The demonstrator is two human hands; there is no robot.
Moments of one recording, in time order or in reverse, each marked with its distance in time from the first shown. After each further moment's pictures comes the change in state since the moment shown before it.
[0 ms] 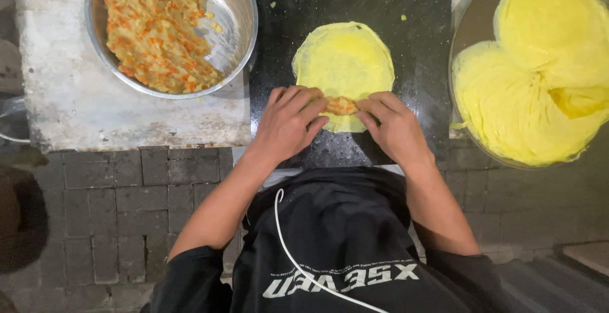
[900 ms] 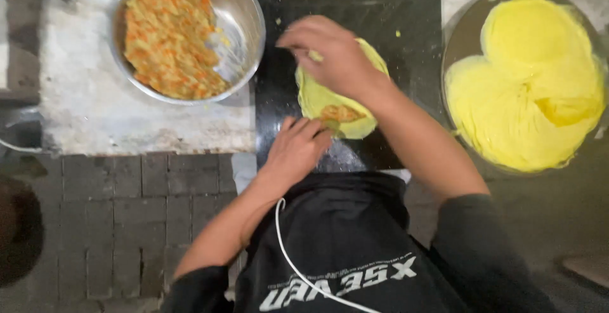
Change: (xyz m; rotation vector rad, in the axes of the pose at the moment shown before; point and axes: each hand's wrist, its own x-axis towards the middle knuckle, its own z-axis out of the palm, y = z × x) left_hand -0.019 0.032 -0.002 0.138 -0.047 0.031; right_hand 0.161 -0.058 -0.002 0.324 0.023 -0.485
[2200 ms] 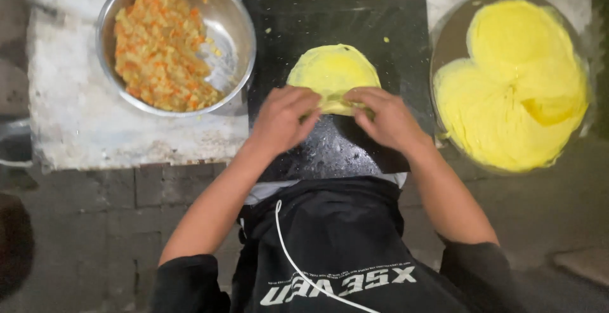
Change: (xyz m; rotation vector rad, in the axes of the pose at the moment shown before) left_hand 0.044 -0.050 0.011 -0.263 0.195 -0.004; right_hand -0.125 -0.011 -0.034 -0.053 -0.105 0.471
